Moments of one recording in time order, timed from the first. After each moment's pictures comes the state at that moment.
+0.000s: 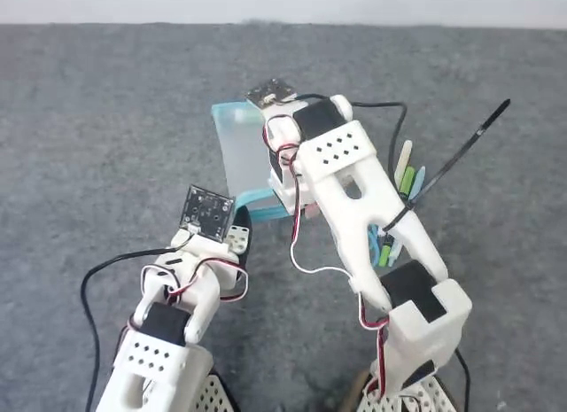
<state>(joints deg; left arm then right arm) 11.3 -79.2 90.0 33.9 2.2 -31.6 13.8 -19.2 99.5 4.1</state>
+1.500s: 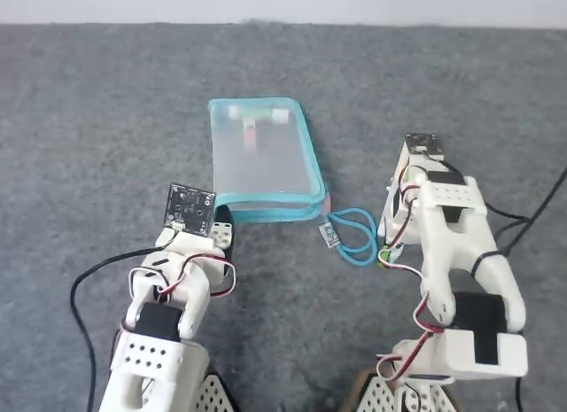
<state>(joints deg) 4.5 -79.2 91.0 33.7 1.6 1.6 -1.0 36.6 59.7 3.9</state>
